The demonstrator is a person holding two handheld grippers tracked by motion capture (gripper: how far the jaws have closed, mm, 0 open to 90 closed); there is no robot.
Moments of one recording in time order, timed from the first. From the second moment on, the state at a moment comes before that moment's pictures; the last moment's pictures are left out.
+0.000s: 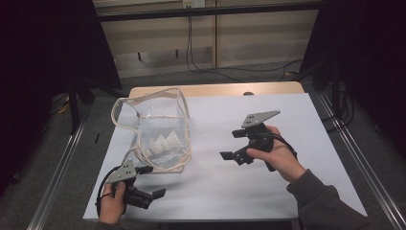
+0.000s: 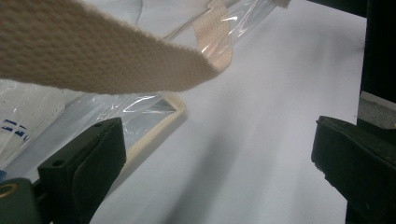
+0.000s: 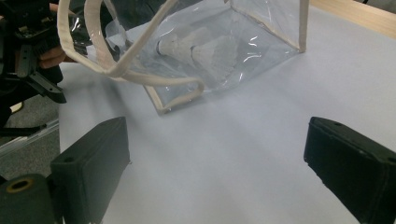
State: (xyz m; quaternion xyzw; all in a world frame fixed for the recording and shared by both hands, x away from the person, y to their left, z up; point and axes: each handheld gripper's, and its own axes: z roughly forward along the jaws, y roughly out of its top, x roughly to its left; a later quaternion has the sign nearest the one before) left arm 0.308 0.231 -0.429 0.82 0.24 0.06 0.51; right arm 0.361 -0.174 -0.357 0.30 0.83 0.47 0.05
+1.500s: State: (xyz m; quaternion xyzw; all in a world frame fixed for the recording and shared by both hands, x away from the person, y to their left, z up) left arm 0.309 0.230 -0.429 0.83 0.24 0.06 0.51; right arm 0.337 -0.233 -0.401 0.33 0.81 0.47 0.08
